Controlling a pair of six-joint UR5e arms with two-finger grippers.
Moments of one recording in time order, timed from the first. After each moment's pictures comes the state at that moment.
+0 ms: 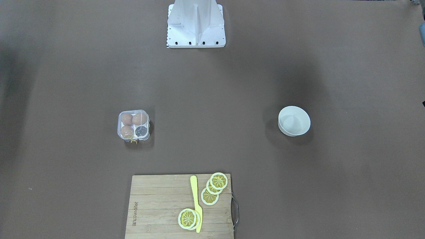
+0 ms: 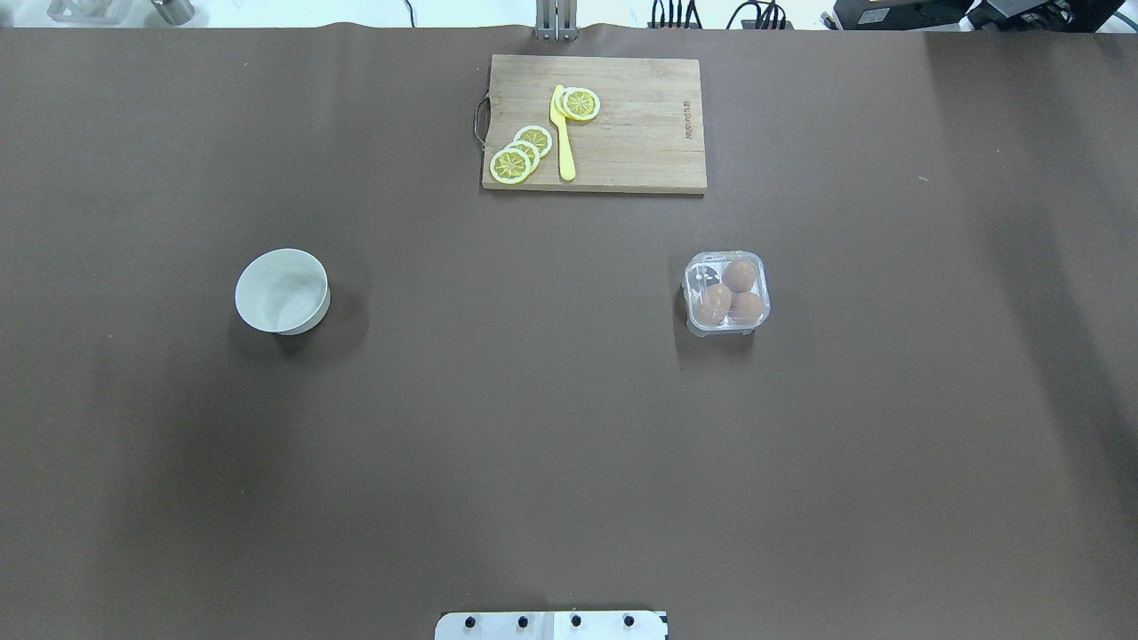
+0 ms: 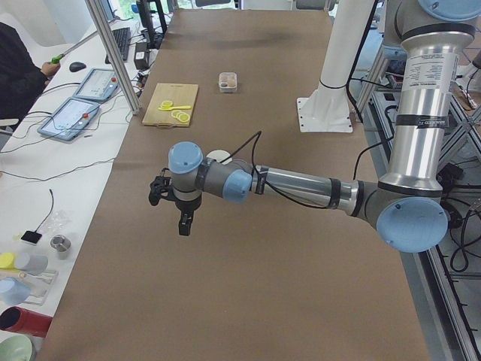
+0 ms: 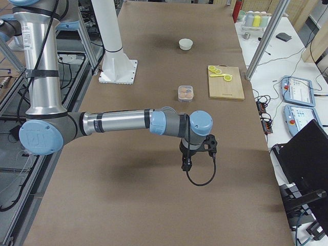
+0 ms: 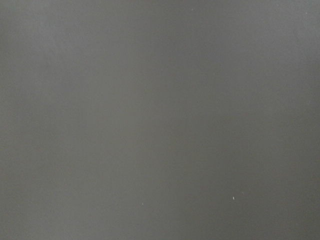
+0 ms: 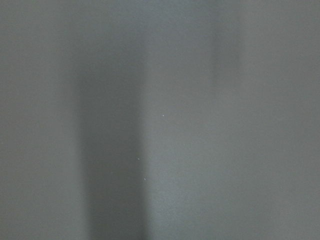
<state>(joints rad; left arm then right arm) -1.46 -1.59 -1.65 -1.77 -2.34 -0.24 1.56 -1.56 1.67 -1.77 2.38 -0.09</state>
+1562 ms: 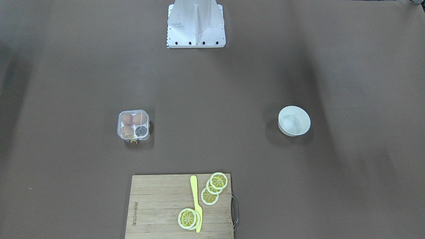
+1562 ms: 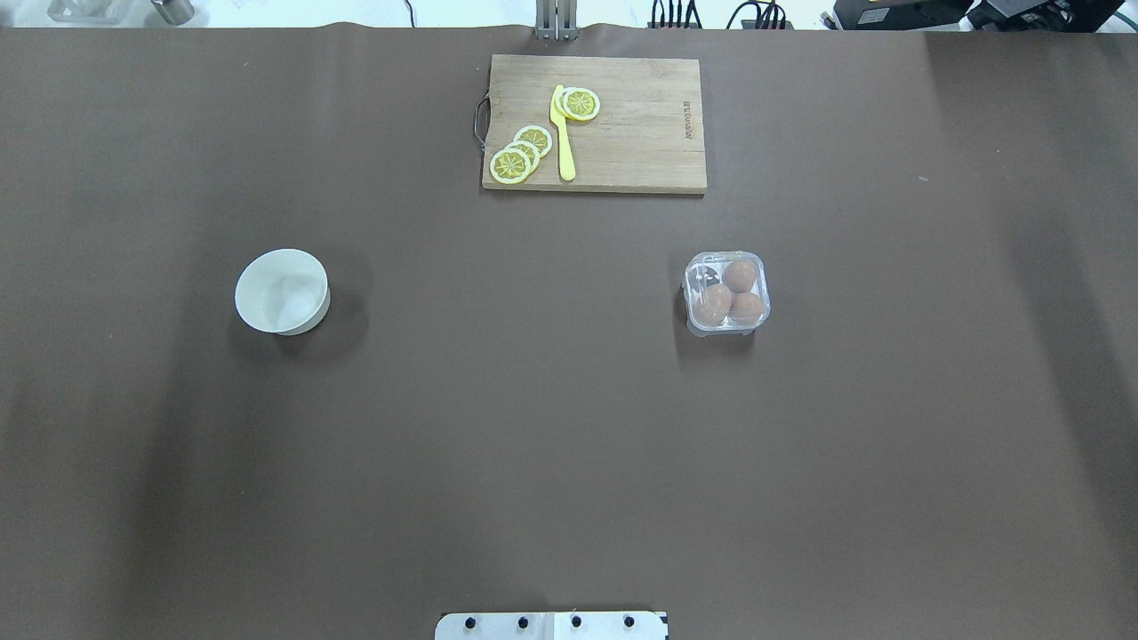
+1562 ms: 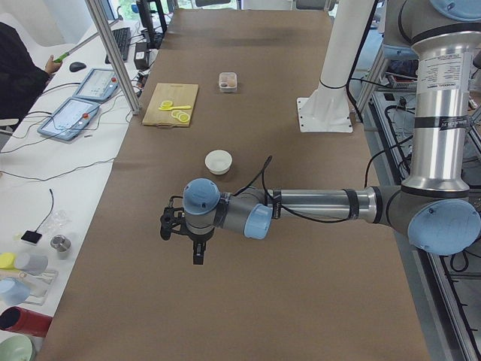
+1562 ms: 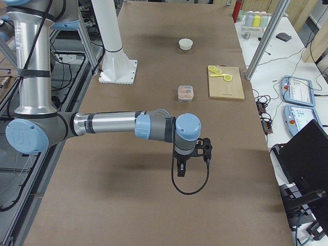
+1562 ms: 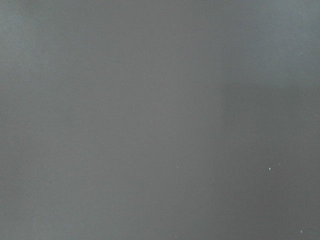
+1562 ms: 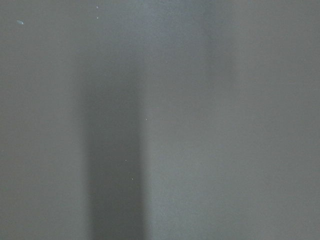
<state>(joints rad) -1.54 -1.54 -1.58 -1.86 -2.39 -0.24 1.64 -1.60 1.71 -1.75 2.39 -0.09</state>
